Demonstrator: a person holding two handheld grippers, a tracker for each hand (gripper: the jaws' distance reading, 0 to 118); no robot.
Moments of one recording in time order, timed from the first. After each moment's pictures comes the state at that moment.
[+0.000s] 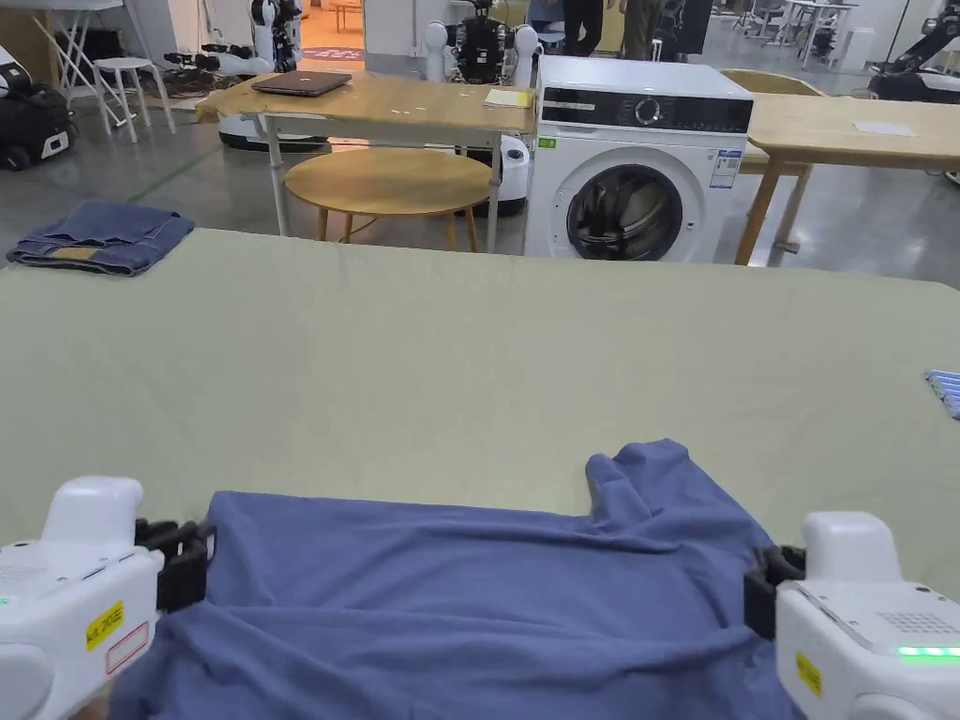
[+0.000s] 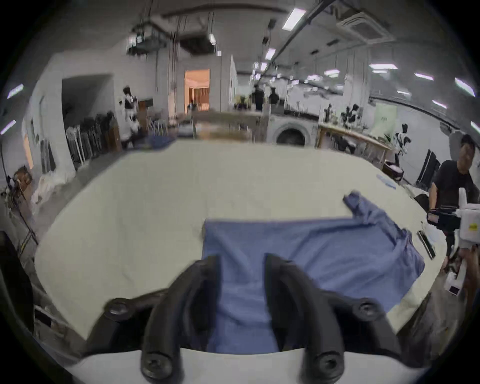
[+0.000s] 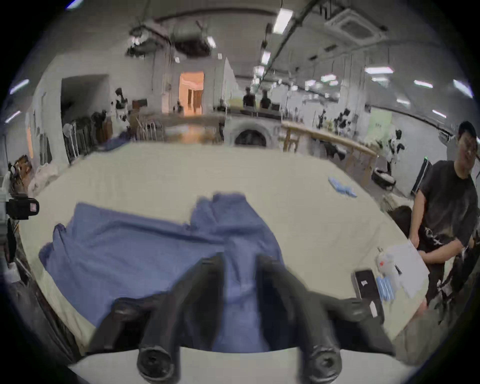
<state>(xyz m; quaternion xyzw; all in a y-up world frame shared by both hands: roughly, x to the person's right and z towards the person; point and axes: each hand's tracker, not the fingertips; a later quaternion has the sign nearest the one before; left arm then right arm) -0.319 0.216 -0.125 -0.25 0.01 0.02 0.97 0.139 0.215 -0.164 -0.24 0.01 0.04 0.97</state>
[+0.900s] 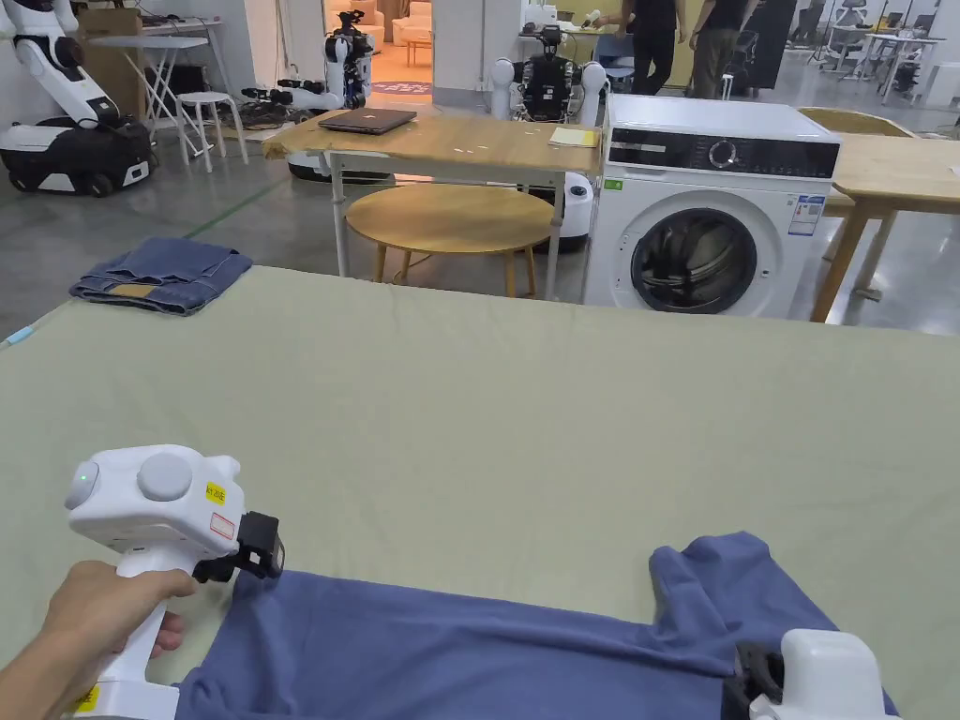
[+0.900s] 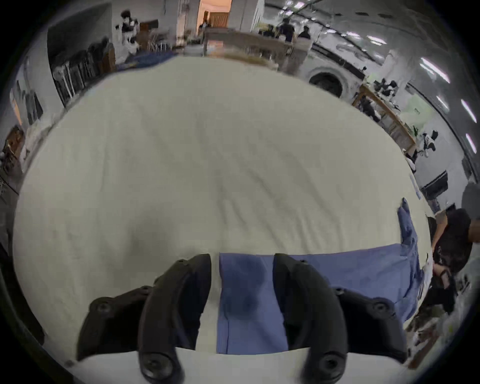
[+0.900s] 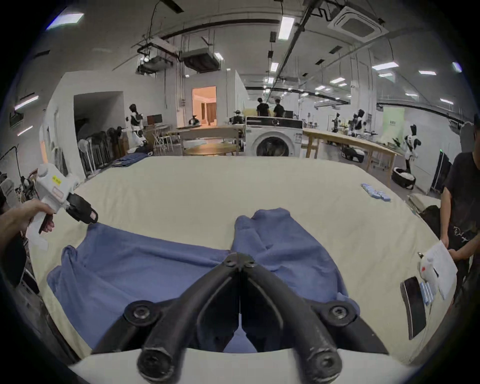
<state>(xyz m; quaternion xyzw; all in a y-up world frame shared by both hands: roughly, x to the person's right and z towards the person) -0.409 0.146 -0.372 -0.54 0.01 0.13 0.83 0.097 0.177 -0.226 -0.26 0.05 0.01 0.97</state>
